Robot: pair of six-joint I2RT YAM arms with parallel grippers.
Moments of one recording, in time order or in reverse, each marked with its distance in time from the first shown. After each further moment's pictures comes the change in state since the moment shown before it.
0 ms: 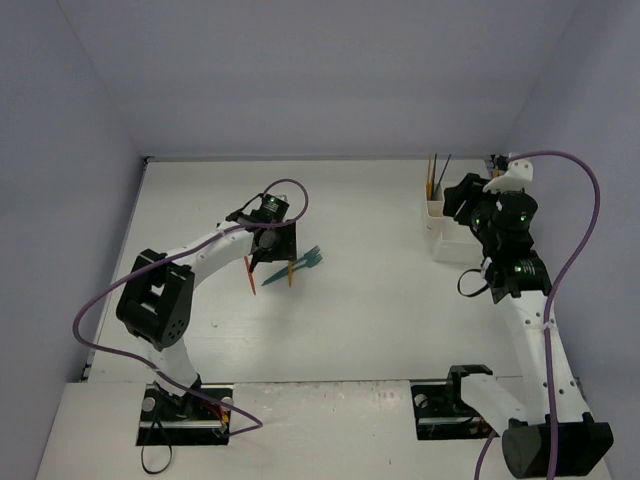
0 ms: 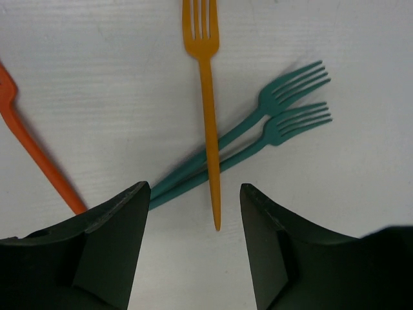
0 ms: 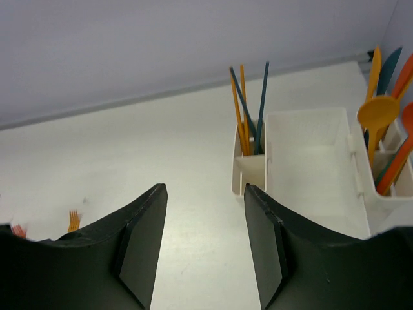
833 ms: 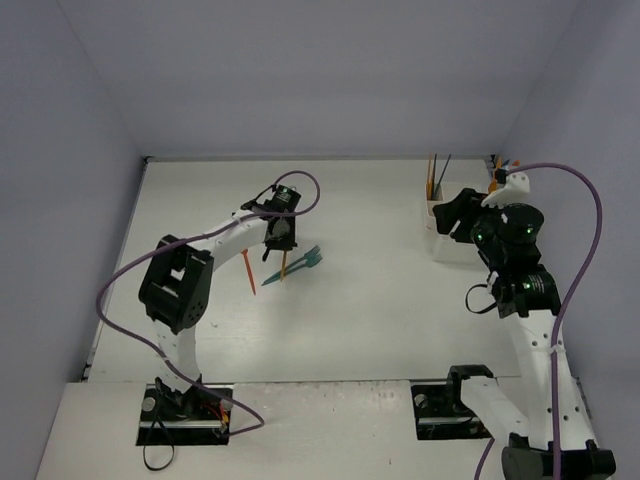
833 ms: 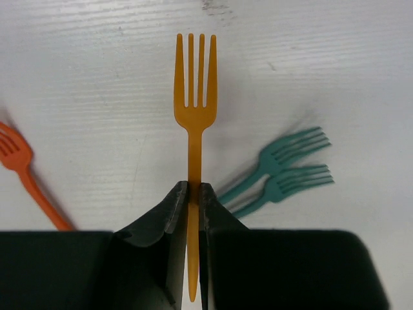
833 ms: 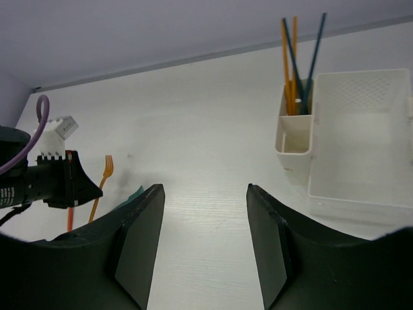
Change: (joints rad) left arm -0.018 0.171 0.196 -0.026 -0.092 0.057; right arm 0.007 -0.104 -0.010 -0.176 -0.170 0.065
